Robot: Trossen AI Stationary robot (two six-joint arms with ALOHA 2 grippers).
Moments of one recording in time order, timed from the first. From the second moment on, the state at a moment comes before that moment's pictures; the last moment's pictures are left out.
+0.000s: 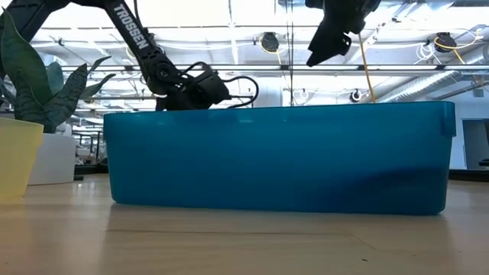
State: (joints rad) left arm 0.44 1.95 1.01 -0.01 0.22 0.29; right arm -0.05 1.27 1.11 -0.67 0.05 0.17
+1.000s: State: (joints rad) left arm 0.36 1.98 0.80 0.37 0.40 0.43; right arm -0.04 1.23 1.11 -0.56 0.03 0.12
